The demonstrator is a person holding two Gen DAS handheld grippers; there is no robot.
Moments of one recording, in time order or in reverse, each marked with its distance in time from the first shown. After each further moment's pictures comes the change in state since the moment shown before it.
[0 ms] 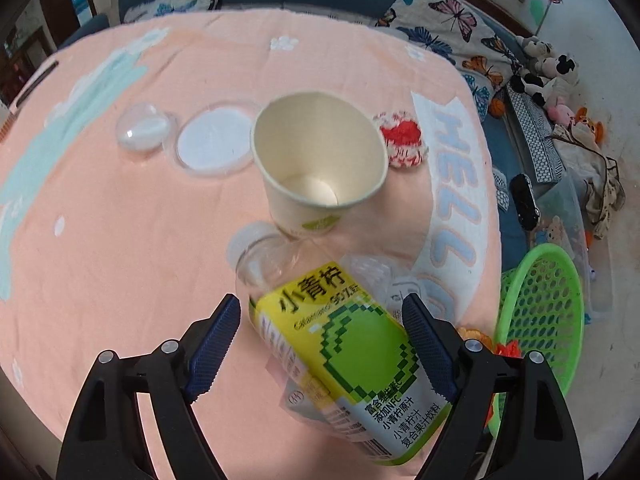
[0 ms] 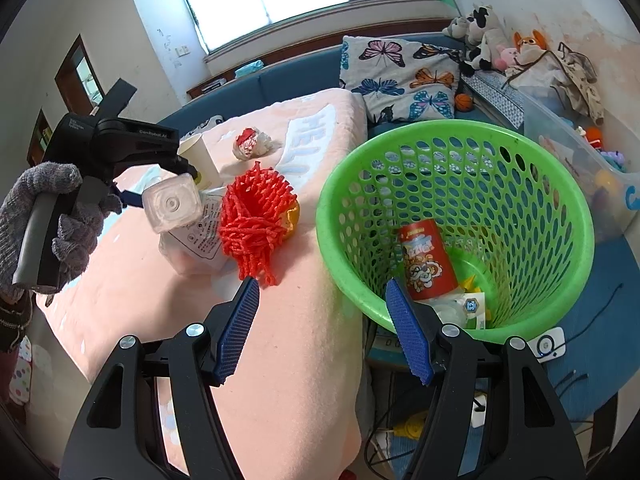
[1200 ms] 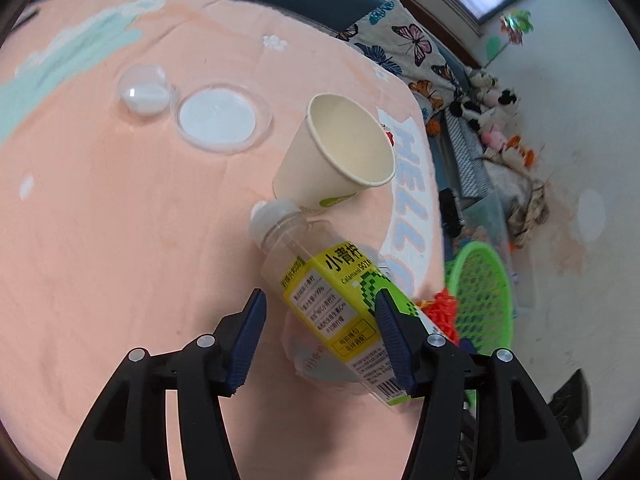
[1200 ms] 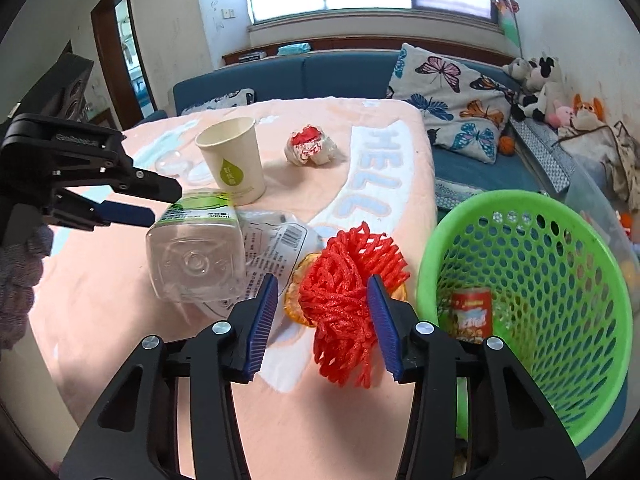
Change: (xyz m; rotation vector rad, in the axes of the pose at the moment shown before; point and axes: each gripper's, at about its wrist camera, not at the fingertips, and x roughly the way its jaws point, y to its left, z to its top) left arm -0.014 0.070 -0.023 -0.075 -0.025 -0.367; right arm 0.077 0.083 0.044 -0.260 0.014 -0.028
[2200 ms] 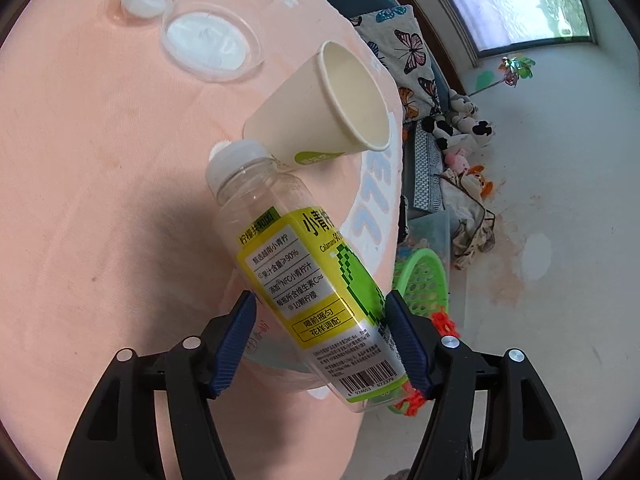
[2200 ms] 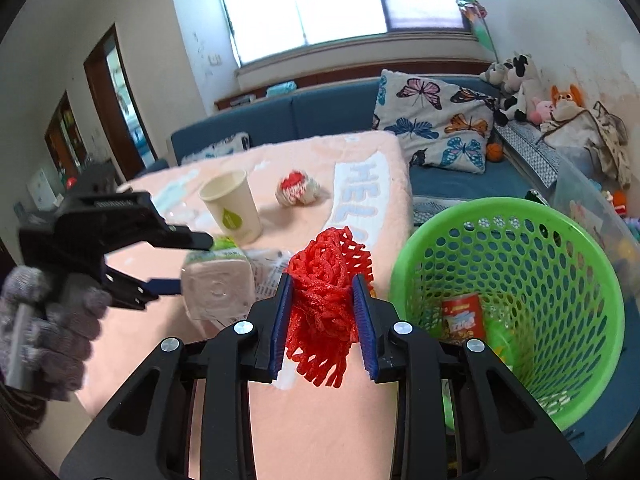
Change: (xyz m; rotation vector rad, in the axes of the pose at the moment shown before) left arm 0.033 0.015 -0.016 -0.197 0.056 -0.244; right arm -0.059 -0.029 -0.004 0.147 -0.137 0.048
